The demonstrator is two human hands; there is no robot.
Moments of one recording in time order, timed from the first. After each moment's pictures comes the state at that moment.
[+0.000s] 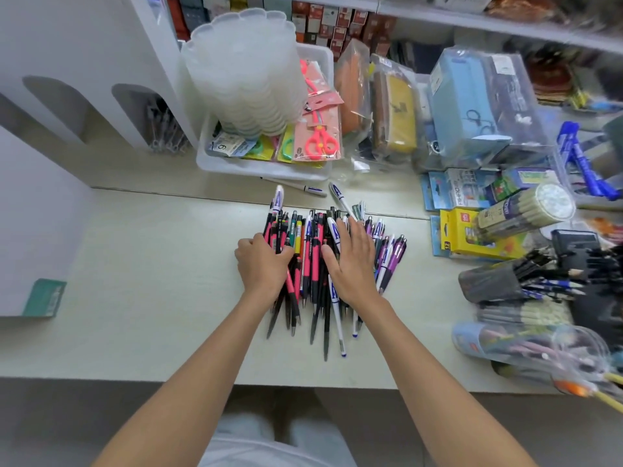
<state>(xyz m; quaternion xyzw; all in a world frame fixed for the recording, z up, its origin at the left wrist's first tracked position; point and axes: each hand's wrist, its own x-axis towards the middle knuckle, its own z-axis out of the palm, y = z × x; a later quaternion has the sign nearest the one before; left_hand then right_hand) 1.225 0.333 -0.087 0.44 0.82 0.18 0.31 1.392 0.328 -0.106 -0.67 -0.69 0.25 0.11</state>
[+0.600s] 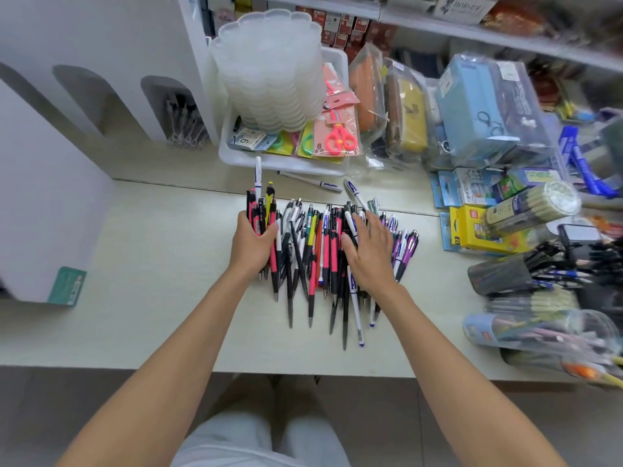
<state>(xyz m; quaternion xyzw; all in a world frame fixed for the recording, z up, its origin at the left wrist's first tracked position) 1.159 0.337 -0.085 0.38 0.71 0.36 0.47 1.388 0.334 -0.103 -0.69 -0.69 0.20 0.10</state>
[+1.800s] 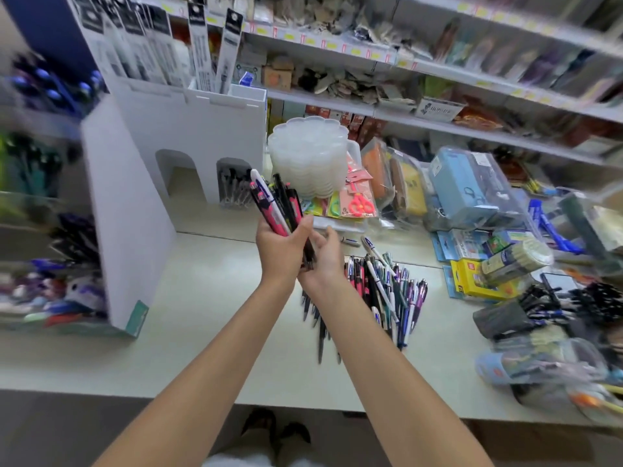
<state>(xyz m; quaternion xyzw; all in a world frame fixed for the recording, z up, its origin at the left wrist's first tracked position) 1.133 0.328 0.054 0.25 0.57 0.63 0.46 1.193 0.337 0.052 -0.51 -0.04 0.70 0.50</state>
